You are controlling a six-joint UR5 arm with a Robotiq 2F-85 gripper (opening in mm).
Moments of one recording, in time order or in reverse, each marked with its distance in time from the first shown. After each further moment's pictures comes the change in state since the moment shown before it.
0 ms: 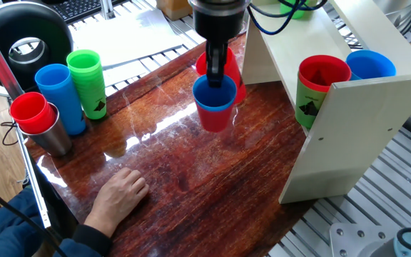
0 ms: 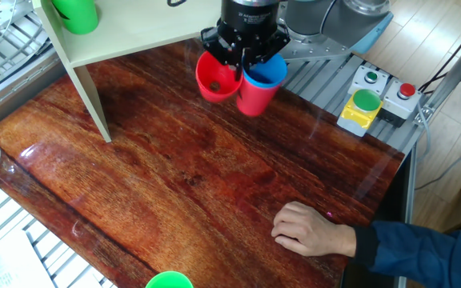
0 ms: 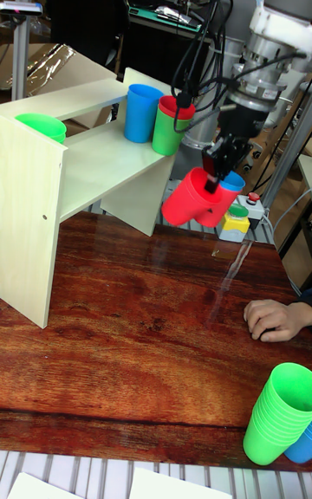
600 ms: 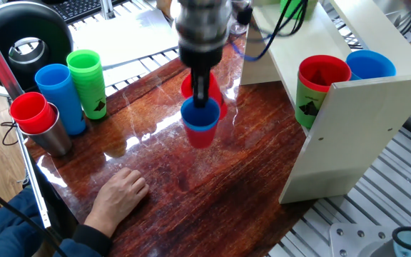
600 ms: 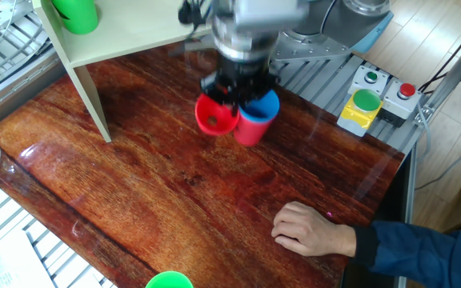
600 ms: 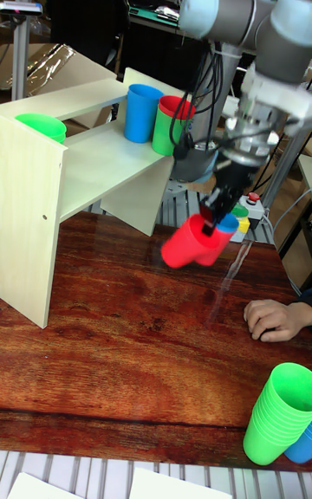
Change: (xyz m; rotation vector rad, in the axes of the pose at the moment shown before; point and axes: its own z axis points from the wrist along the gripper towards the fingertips) arm -0.027 -0.001 0.081 -0.006 -0.005 -0.071
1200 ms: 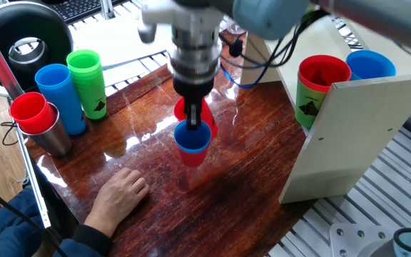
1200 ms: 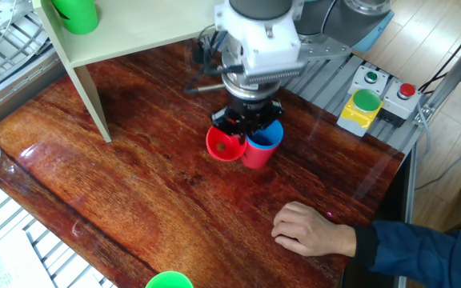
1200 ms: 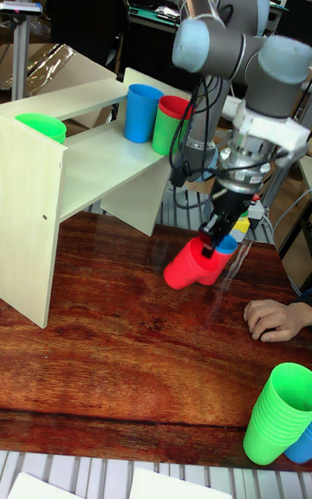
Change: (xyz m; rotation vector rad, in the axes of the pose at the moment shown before) arm -0.010 0.013 0.053 -0.012 -0.032 -0.027
